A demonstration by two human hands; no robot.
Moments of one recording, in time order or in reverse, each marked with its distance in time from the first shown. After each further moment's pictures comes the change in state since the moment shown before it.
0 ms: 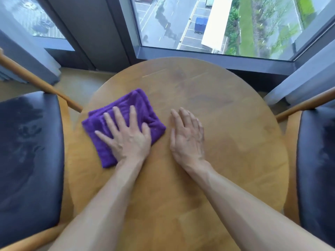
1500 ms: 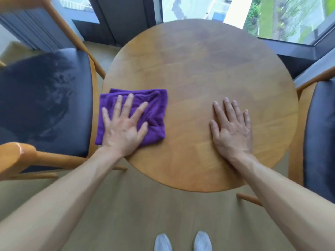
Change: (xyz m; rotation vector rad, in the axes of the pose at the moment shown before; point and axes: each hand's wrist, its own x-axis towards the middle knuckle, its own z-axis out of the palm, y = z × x) left_hand -0.114 -0.146 -0.029 0.044 -0.107 0.373; right_hand -0.137 0.066 -0.019 -0.300 -0.032 -0.041
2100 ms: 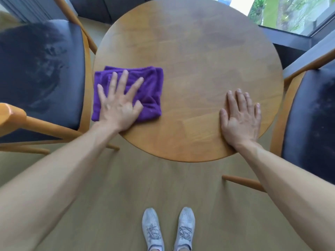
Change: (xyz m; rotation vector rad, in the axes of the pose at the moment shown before) left_hand -0.005 0.023 -0.005 -0.028 -0.035 -0.088; right_hand -0.022 0.054 -0.012 -0.015 -0.036 0.066
